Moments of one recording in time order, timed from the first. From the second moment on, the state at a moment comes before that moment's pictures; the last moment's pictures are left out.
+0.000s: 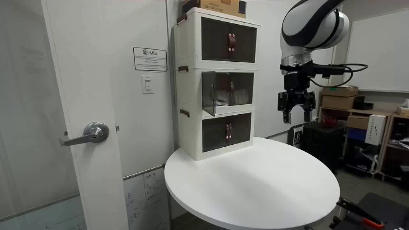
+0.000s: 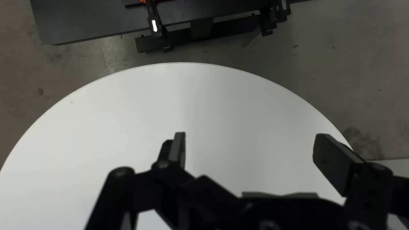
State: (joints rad) arm -0.08 -0.46 -0.06 -2.58 -0.01 1.95 0.06
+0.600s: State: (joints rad) arm -0.08 -0.38 -0.10 -2.54 -0.01 2.27 -0.07
